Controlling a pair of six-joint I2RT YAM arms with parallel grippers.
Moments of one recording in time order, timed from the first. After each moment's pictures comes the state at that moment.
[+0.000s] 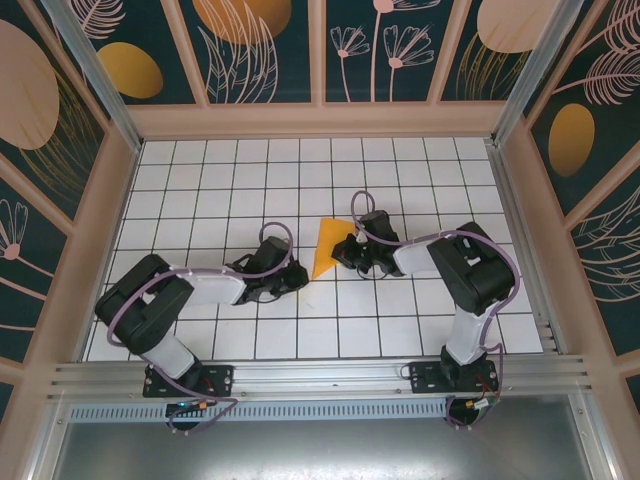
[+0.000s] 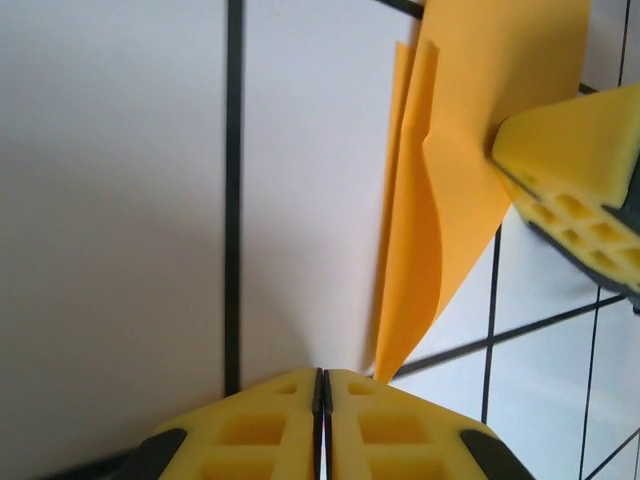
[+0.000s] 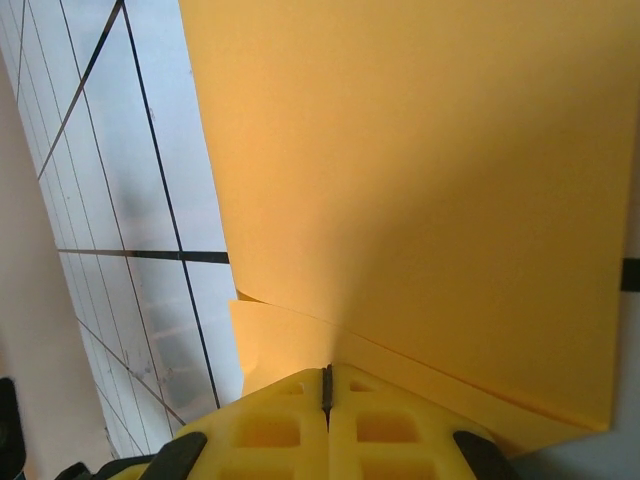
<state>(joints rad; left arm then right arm) -0.72 1.59 0.58 0.14 0.19 -0.96 0.56 1.83 0.74 0.30 -0.47 1.01</state>
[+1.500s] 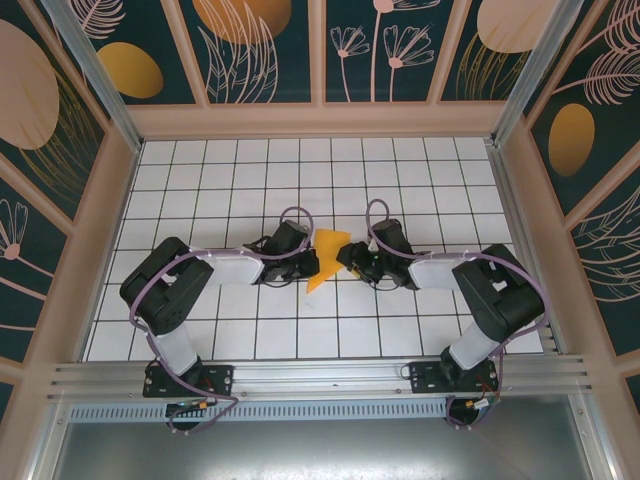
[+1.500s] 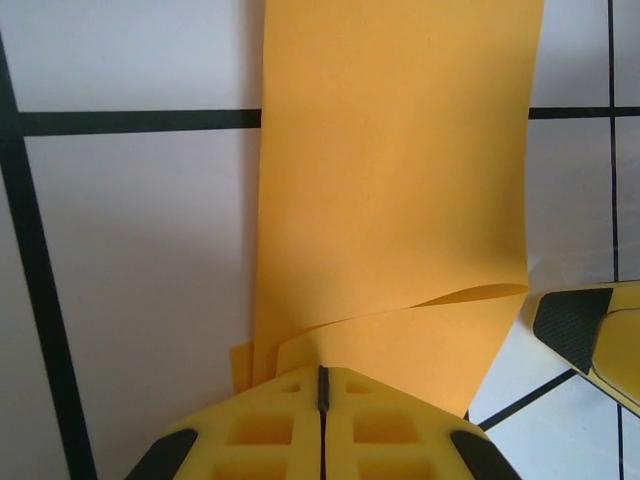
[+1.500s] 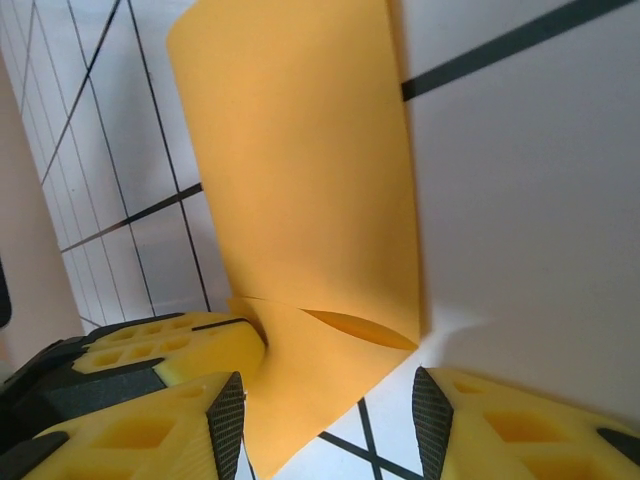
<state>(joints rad) -0.72 1.77 0.83 0.03 0.19 -0.78 0.56 1.61 0.59 0.24 -0.42 1.05</state>
